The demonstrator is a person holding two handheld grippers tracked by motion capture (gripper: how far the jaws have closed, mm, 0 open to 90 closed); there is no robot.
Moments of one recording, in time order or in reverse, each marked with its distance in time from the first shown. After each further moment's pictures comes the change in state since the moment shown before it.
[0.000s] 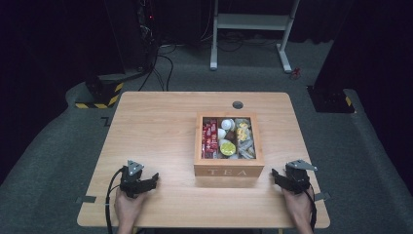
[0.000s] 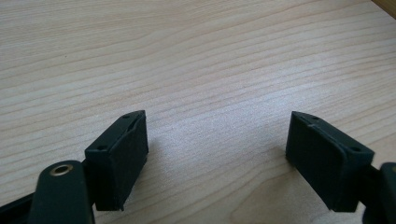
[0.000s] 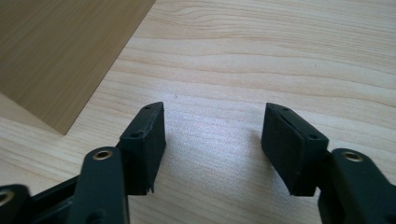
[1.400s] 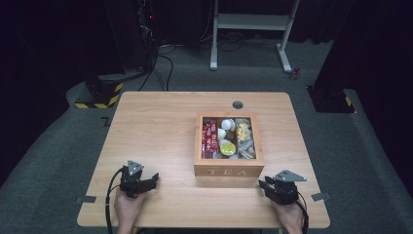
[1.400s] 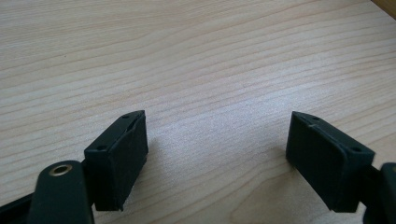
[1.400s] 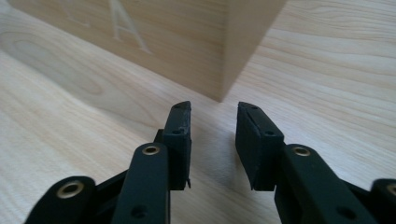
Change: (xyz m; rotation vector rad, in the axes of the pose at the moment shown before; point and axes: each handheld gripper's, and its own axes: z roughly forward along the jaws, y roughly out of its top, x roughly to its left) left arm 0.000 0.000 0.000 0.000 -0.002 0.000; right arm 0.047 -0.015 -0.019 -0.017 0.231 -0.135
